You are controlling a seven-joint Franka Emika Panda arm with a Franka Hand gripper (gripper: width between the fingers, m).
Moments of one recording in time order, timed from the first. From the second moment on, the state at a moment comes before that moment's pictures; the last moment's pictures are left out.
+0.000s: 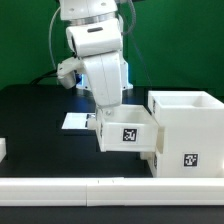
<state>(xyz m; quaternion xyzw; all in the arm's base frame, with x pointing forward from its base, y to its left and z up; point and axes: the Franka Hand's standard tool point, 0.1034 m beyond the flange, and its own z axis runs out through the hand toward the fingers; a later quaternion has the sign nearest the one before) 0.519 -0.030 0.073 -0.68 -0.73 -0.05 0.09</state>
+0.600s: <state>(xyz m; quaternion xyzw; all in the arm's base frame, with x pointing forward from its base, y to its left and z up) 0.518 -0.028 0.071 -0.68 -0.72 -0.04 0.08</state>
